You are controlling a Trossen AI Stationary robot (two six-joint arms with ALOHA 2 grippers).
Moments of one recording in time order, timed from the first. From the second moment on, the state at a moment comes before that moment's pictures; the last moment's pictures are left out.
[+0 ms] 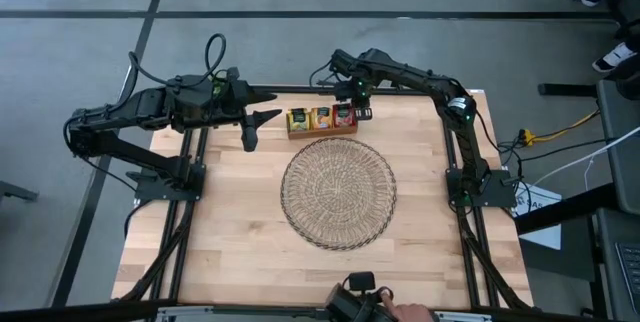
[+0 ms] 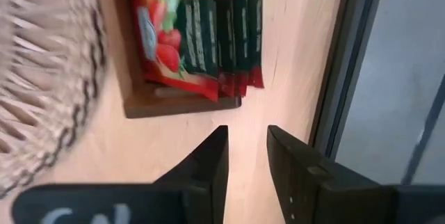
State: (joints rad) left arm 0.04 1.08 1.43 -0.63 -0.35 -0.06; right arm -0.59 2.14 1.92 -1.20 0.10 -0.68
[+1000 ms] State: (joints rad) left arm -0.05 0.88 1.09 -0.24 -0.37 -0.11; right arm -0.39 1.87 2.12 -0.95 -0.48 -0.22
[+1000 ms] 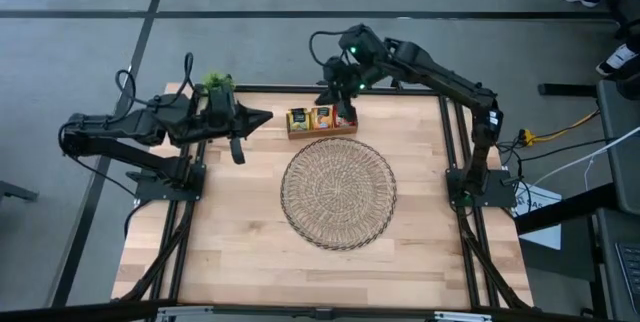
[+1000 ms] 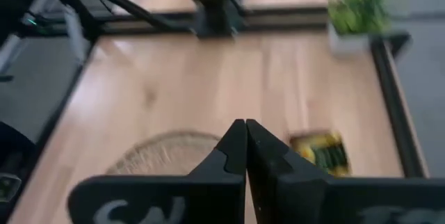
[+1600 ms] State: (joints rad) left arm -0.05 0.75 0.86 0.01 -0.32 -0.10; right arm -0.10 1.85 2.11 -0.75 -0.21 -0.03
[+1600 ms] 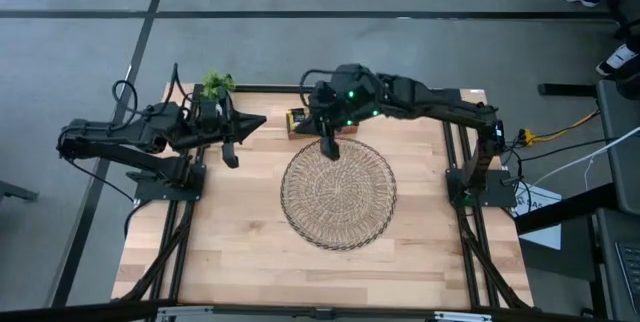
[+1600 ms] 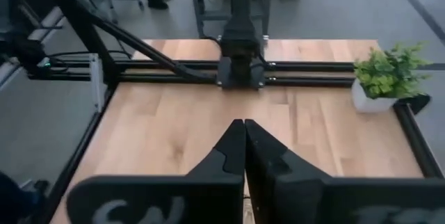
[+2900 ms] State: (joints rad) left arm -0.05 0.70 0.84 -0.12 -0.37 -0.04; right arm 0.05 1.16 0.87 -0.02 0.16 0.39
